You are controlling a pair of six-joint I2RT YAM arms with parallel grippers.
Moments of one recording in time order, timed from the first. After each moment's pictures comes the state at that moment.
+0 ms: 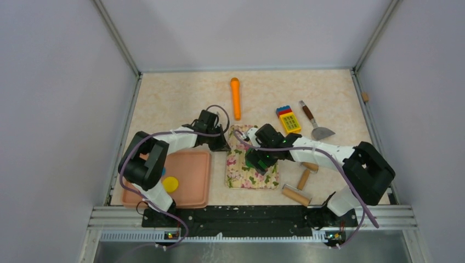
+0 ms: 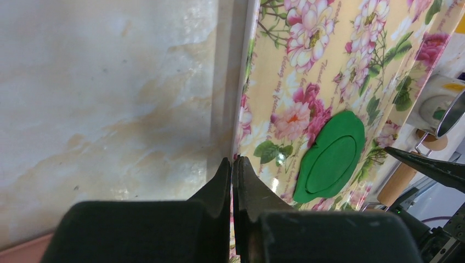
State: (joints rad) left arm -0.46 1.70 0.89 -0.18 0.30 -0.71; right arm 0.83 1.51 0.88 -0.44 -0.03 -0.08
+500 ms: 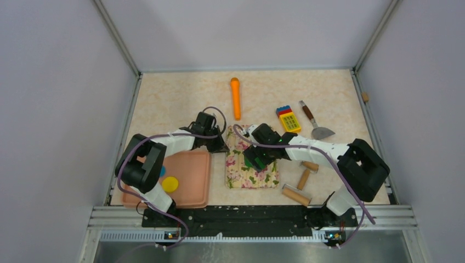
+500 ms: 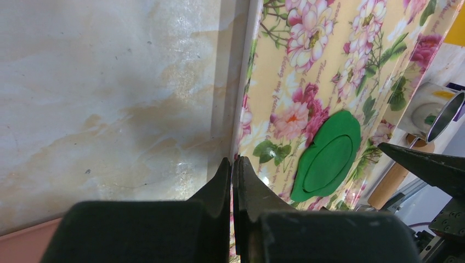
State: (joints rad) left arm -0.45 1.65 0.82 -0.14 0.29 -0.77; right arm 0.84 1.56 0.91 -0.44 0.05 0.08
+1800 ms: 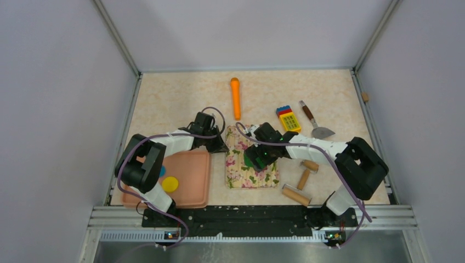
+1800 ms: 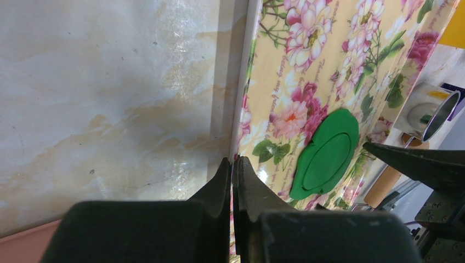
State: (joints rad) left arm -0.43 1.65 0.81 -0.12 0.31 -0.78; right arm 0.81 1.59 0.90 -0.42 0.00 0.11
